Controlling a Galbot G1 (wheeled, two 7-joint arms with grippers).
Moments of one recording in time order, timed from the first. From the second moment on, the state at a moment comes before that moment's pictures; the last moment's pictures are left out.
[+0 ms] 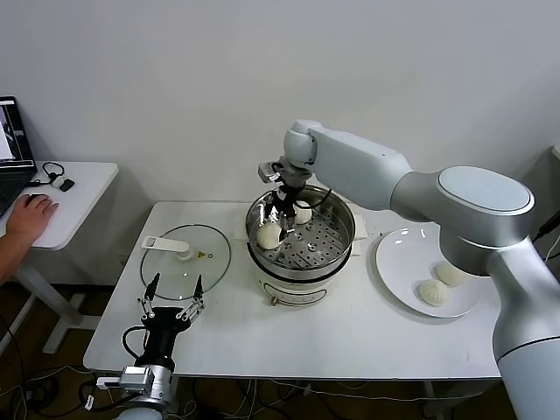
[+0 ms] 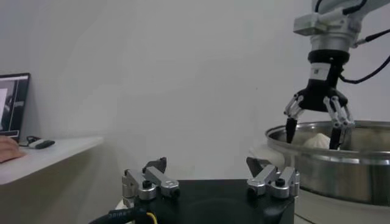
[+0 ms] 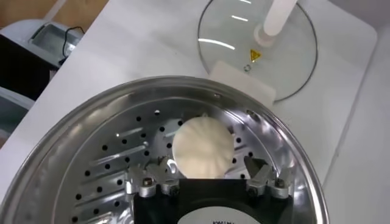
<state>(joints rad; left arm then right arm) 1.64 -1.48 -0.53 -2.07 0.00 -0.07 -0.04 0.47 1.39 -1.23 0.77 0.35 -0.09 -1.26</state>
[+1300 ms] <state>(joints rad) 1.65 -1.48 -0.53 -2.09 0.02 -0.05 -0.03 0.38 0.59 -1.08 1.16 0.16 0.04 -1.31</state>
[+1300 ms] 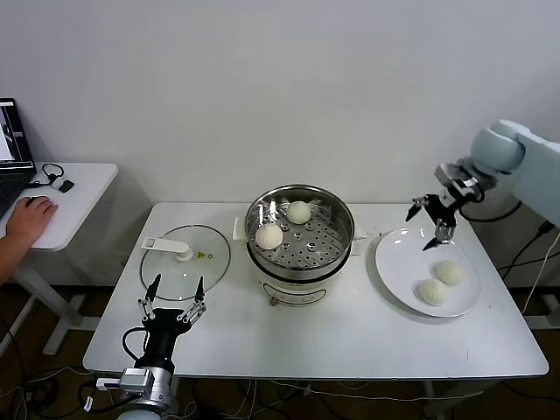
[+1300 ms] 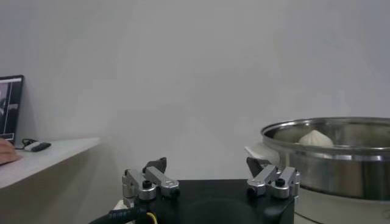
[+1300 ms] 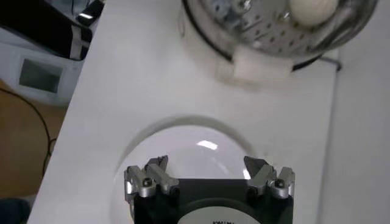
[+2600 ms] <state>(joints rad) 1.66 -1.48 -0.53 -2.08 0.03 -0.05 -0.03 -0.05 0.65 -0.70 0.99 -0.23 0.14 -1.29</state>
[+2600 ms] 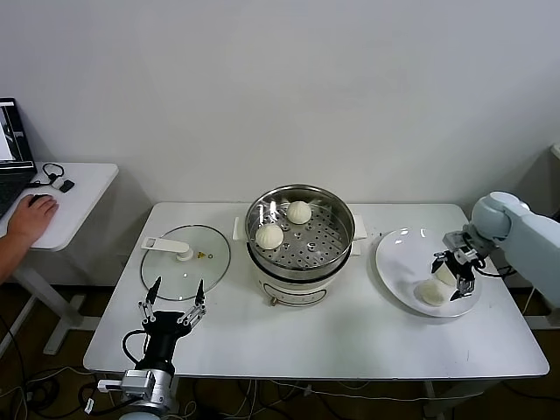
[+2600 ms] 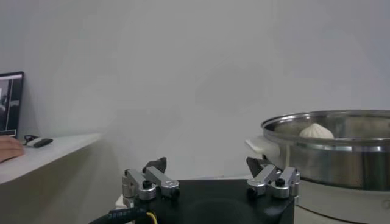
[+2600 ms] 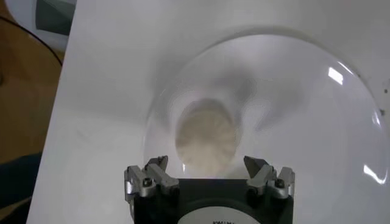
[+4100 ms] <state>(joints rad) 1.65 -1.48 -0.53 -2.08 0.03 -0.04 -0.03 -0.11 0.70 -0.64 0.96 -0.27 0.14 -1.29</state>
